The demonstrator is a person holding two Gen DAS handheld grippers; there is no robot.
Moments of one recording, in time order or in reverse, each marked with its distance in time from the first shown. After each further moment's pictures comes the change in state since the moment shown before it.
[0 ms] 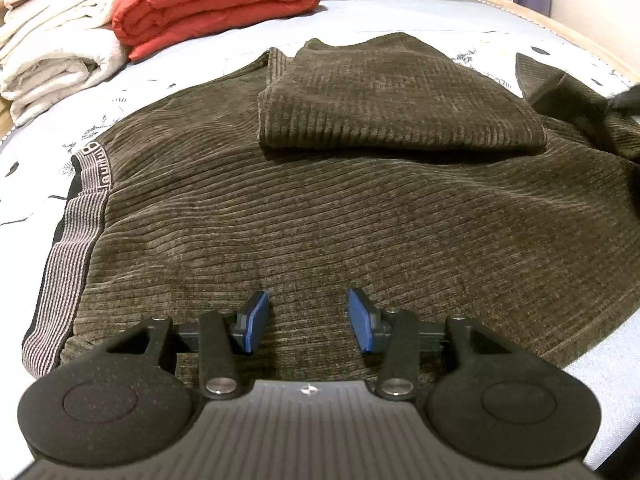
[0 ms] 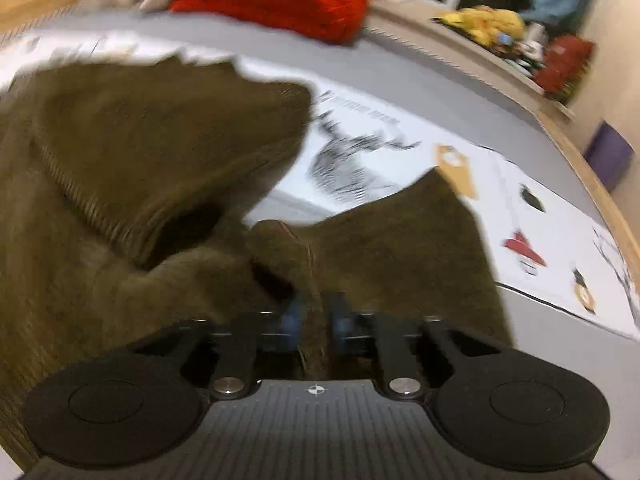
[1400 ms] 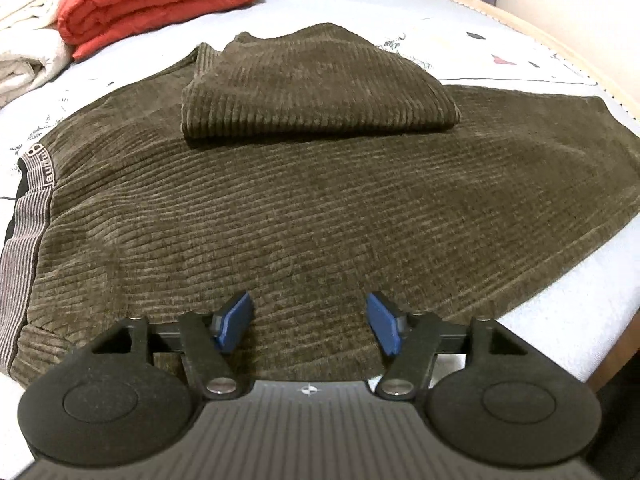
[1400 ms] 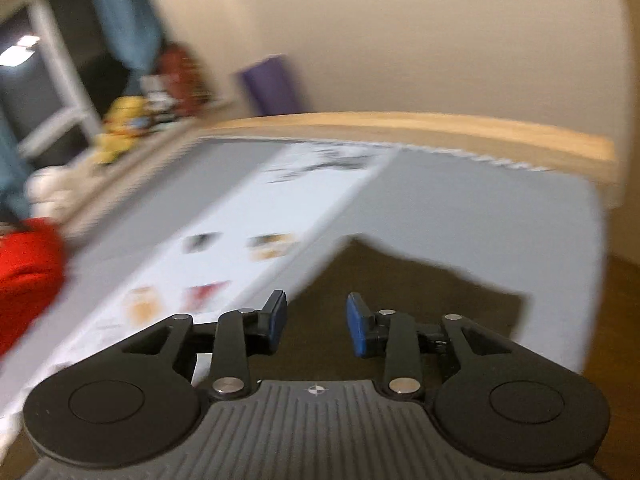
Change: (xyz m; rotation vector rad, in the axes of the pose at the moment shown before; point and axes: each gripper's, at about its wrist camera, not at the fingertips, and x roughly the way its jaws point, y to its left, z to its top) left arm -0.022 -0.021 -0.011 0.063 0.034 -0.176; right arm -0.131 -0.185 -0.092 0.996 -0.254 -0.253
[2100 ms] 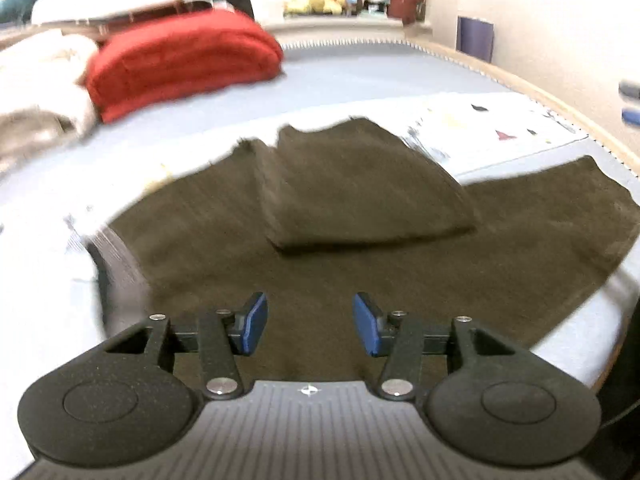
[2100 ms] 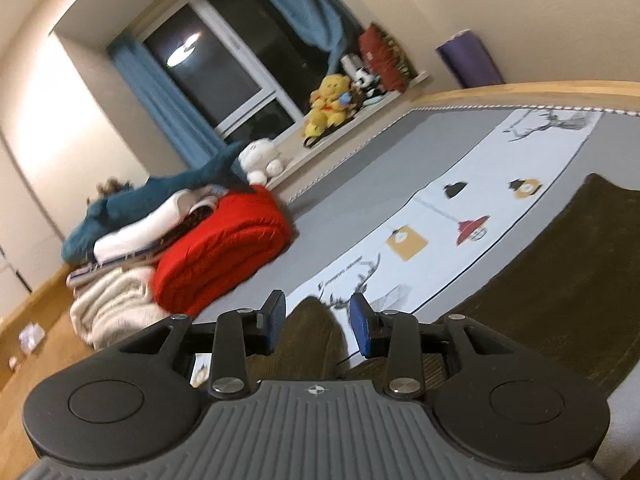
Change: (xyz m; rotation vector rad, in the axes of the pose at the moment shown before) left arm -0.085 0.081 0.044 0.033 -0.188 0.017; right arm -0.099 0.124 -0.063 -0.052 0.087 0.481
